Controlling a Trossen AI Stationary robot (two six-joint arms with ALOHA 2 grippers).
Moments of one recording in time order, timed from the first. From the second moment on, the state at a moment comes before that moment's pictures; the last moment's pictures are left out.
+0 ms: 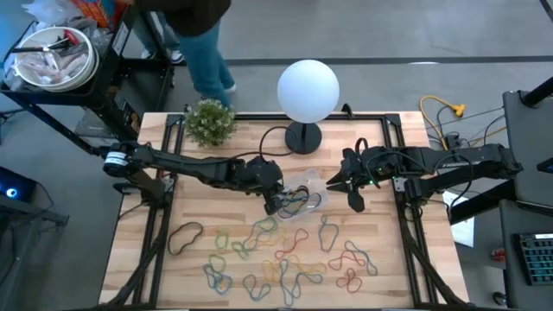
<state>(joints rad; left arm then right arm) -0.08 1.59 1.26 -0.43 -0.19 -0.43 0.04 0.99 0.86 -0.47 -0.05 0.21</state>
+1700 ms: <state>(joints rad) -0.08 1.58 1.23 -0.44 -0.18 -0.43 0.59 1.12 0.50 -0.40 0.06 0.67</state>
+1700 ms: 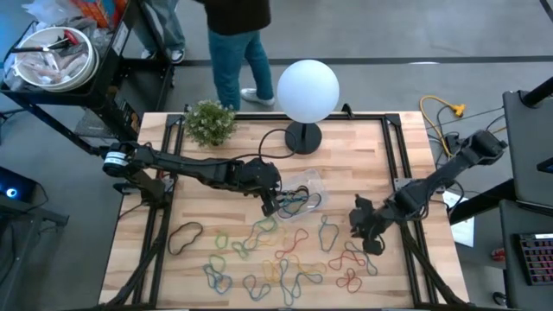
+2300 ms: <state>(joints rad) -0.08 1.58 1.23 -0.44 -0.18 -0.43 0.63 1.41 0.56 -0.35 0.06 0.70</state>
